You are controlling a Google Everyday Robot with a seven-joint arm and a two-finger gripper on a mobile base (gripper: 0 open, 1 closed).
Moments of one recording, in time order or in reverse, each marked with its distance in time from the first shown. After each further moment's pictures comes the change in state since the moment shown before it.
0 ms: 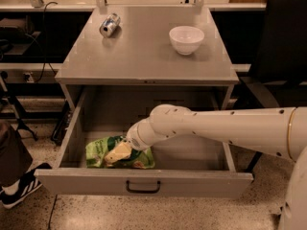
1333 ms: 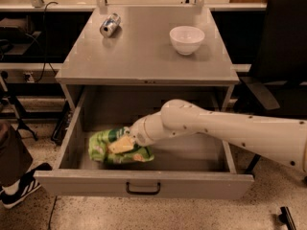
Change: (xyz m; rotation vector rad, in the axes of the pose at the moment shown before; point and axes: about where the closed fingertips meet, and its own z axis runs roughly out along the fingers) arm -0.017 0.000 -0.022 -0.054 -0.105 0.020
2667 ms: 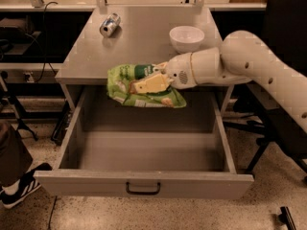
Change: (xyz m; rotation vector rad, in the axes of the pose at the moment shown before) arm -0.137 -0.029 -0.201 -0.099 -0.301 -0.130
